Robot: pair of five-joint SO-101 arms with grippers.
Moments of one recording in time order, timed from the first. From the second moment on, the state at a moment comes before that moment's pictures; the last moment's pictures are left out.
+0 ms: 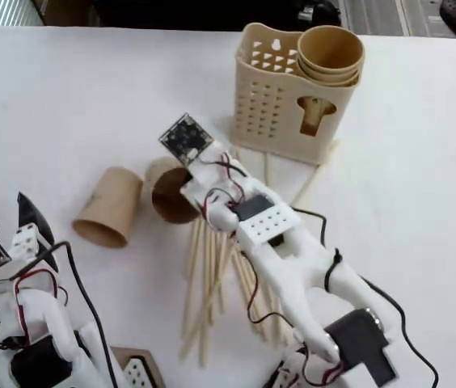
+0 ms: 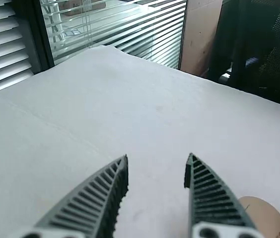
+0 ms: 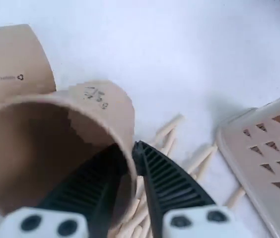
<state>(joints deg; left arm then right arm) -37.2 -103.4 72.5 58.2 2.0 -32.2 -12.8 41.1 21.3 20.0</state>
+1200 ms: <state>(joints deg) -22.5 -56.0 47.6 77.7 -47.5 -26.7 -48.0 53.5 50.2 16.5</state>
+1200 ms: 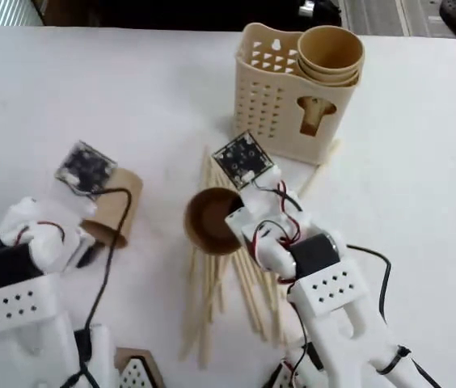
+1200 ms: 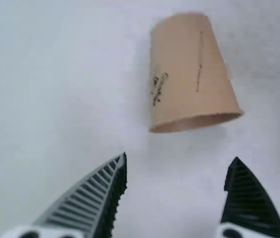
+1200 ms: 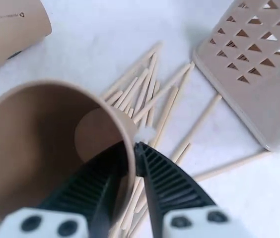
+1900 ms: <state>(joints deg) -19.8 -55.0 77.1 33.7 -47.1 -23.6 -48.0 54.8 47.8 16.5</state>
